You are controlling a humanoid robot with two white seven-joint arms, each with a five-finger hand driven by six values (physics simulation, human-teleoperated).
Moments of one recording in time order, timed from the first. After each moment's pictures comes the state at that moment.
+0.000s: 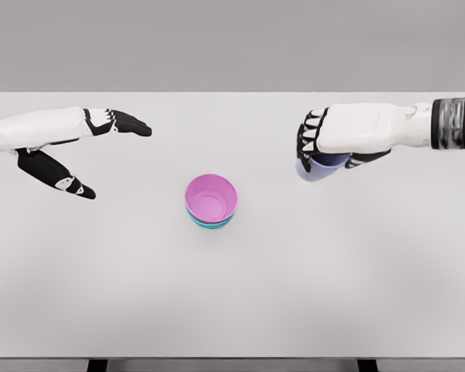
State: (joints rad) left arm -0.74 1.08 -0.76 -1.64 0.40 -0.61 -0.61; right arm -0.94 -0.89 0.87 -1.64 0.26 -0.61 0.61
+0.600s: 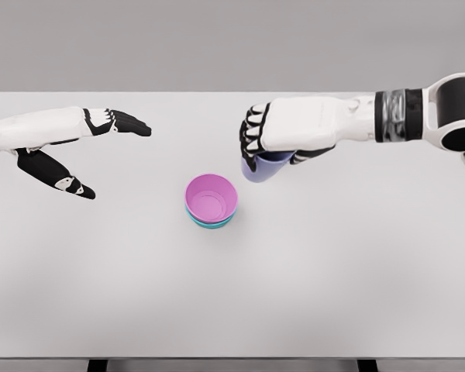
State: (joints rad) left arm -0.74 1.08 -0.76 -1.64 0.40 -0.61 -0.61; right arm -0.98 -0.72 0.87 -1.64 0.26 -0.61 0.61
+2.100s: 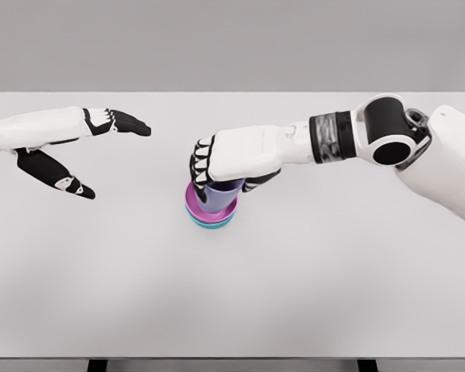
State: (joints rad) left arm -0.74 1.08 -0.76 -1.64 0.40 -0.61 -0.61; right arm -0.99 -0.54 0.98 -1.58 0.26 -0.61 0.61
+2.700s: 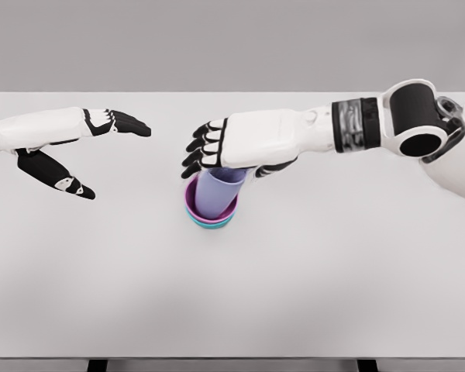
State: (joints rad) left arm -0.74 1.08 -0.76 -1.64 0.40 -0.61 -0.61; right arm -1.00 -0.62 0.91 -1.66 0.26 -0.61 0.61
